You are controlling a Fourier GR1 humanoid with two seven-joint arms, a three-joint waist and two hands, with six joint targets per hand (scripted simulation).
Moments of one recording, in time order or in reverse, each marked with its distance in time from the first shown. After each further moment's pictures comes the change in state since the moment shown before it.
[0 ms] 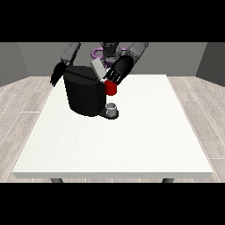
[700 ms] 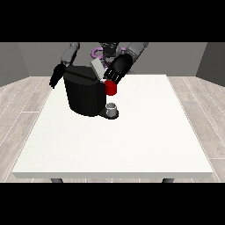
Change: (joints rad) left arm -0.052 0.009 0.000 0.018 -0.023 0.026 -0.004; right arm -0.026 -0.004 -0.012 0.025 0.002 -0.009 0.004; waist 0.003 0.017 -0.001
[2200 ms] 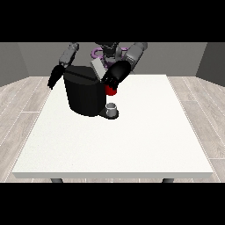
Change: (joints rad) left arm -0.011 0.058 -0.009 0.024 -0.078 0.145 -0.147; right arm -0.019 -0.016 0.010 -0.037 0.015 0.005 0.020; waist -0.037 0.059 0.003
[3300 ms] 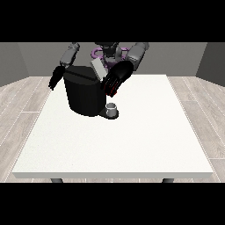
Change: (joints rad) left arm -0.011 0.055 -0.029 0.008 -0.081 0.065 -0.072; right arm 0.002 0.013 0.017 -0.024 0.027 -0.020 0.014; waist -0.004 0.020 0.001
